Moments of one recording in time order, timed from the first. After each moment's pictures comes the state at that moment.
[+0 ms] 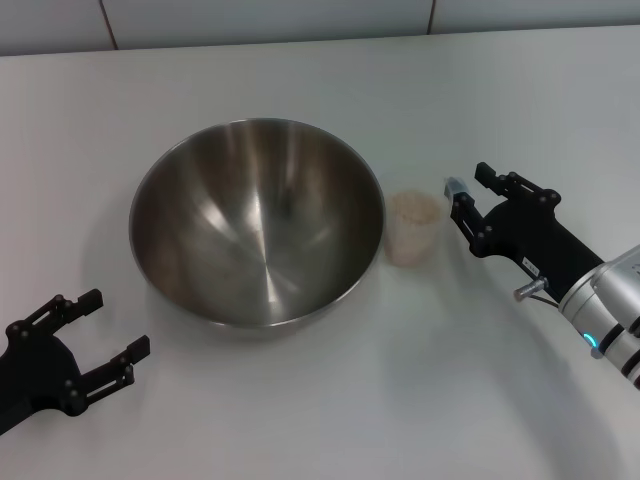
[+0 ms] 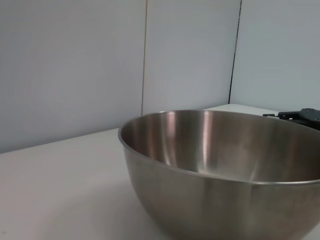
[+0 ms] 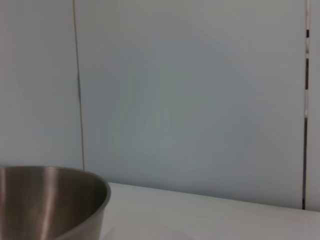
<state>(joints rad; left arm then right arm) -0.16 -2.06 0.73 0.40 1.69 1.49 -0.75 0.40 2.09 0.38 0.20 -2.18 -1.14 0.17</state>
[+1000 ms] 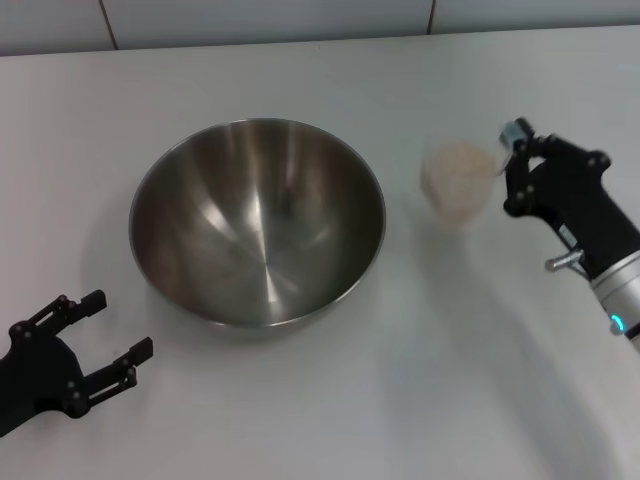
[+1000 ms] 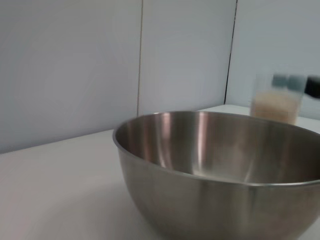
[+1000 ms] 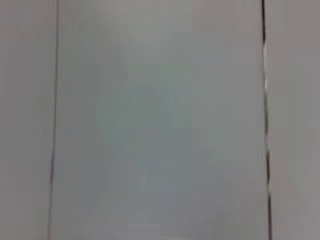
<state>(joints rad) -0.16 -2.06 0.73 0.40 1.70 1.50 -0.75 0.36 2.09 0.49 0.24 -2.18 -1.36 0.08</state>
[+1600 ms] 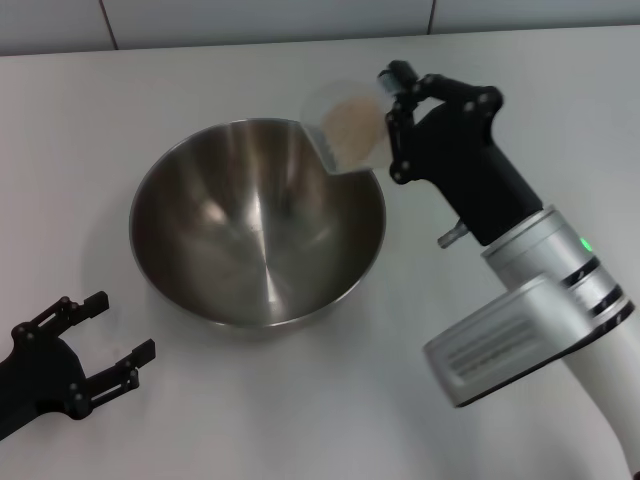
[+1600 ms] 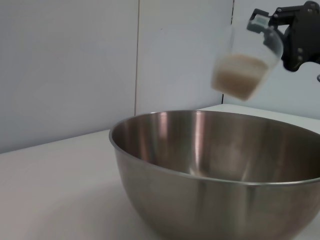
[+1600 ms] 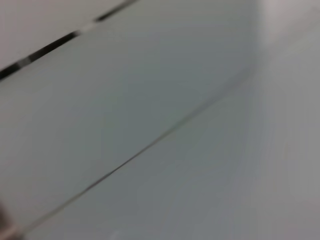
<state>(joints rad) -0.16 -2.06 0.73 0.40 1.70 1.50 -0.74 0.43 2.09 0.42 0.53 -2.19 -1.31 -1.13</state>
